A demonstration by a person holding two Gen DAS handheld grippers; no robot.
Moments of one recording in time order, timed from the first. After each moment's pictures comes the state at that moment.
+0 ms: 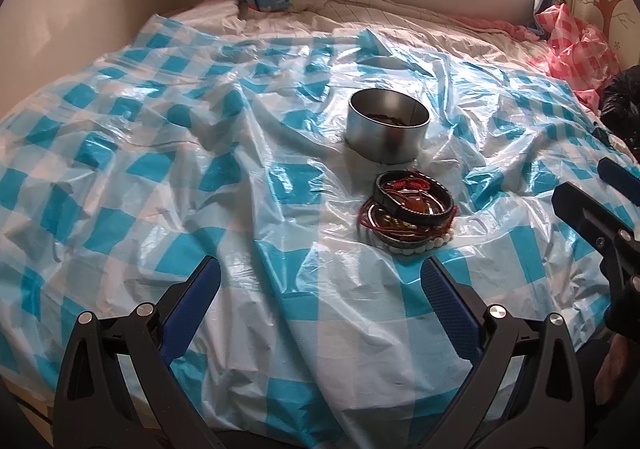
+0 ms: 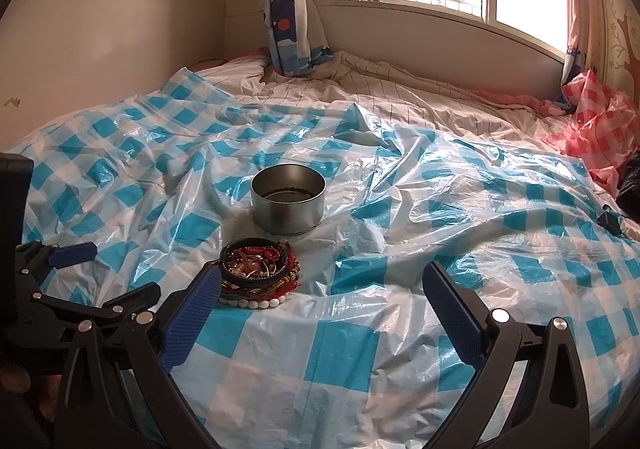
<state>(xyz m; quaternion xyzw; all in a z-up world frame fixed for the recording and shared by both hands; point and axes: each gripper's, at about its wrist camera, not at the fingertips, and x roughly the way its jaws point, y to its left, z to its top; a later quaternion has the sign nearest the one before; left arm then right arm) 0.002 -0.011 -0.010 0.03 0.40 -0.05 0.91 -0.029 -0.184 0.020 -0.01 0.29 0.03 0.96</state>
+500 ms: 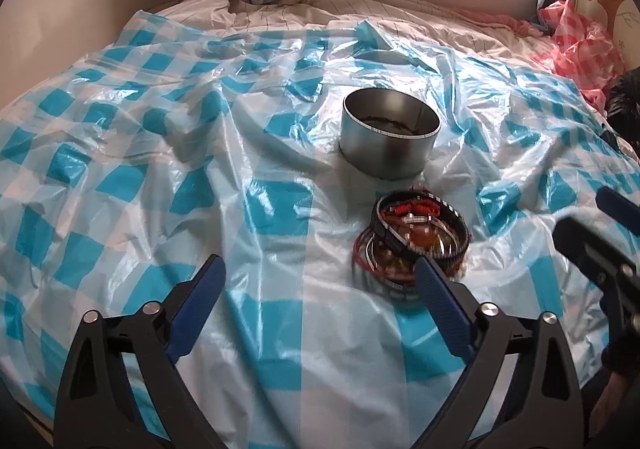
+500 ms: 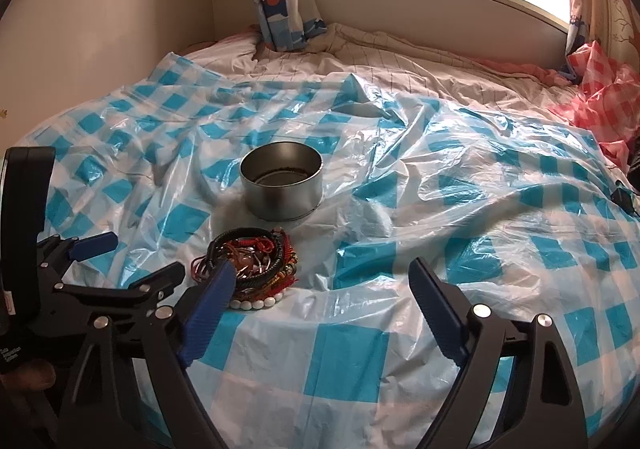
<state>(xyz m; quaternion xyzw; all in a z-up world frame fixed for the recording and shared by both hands) 0.052 -0.024 -0.020 0.03 0.42 -0.05 0.91 0.003 -0.187 0.005 0.01 0.34 0.02 0.94</state>
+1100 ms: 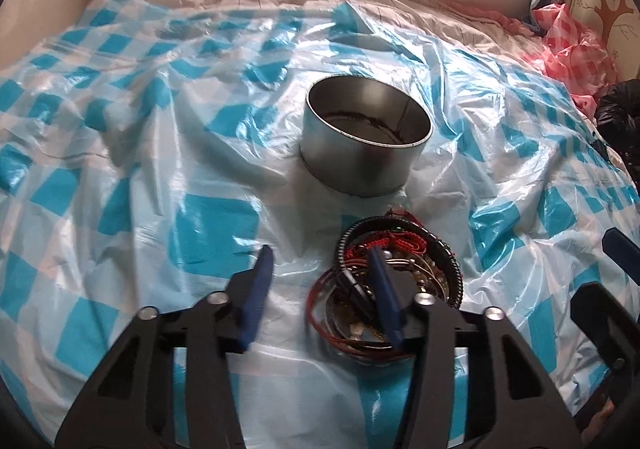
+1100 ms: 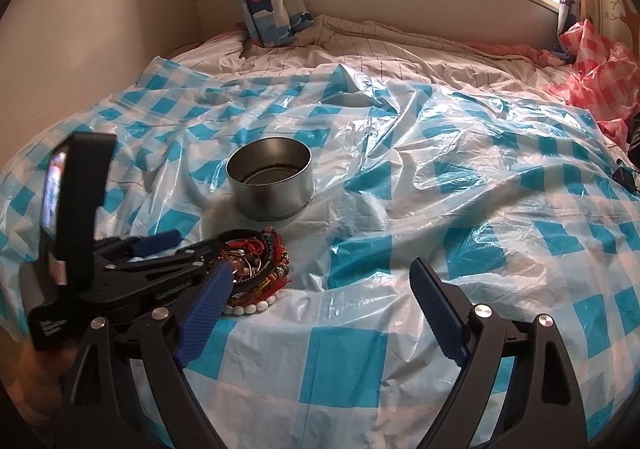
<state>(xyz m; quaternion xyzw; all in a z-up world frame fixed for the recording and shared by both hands) 0.103 -0.046 -0.045 0.00 0.45 -0.10 0.89 0.014 -0.197 -0.001 0.04 0.36 0.02 0.93</state>
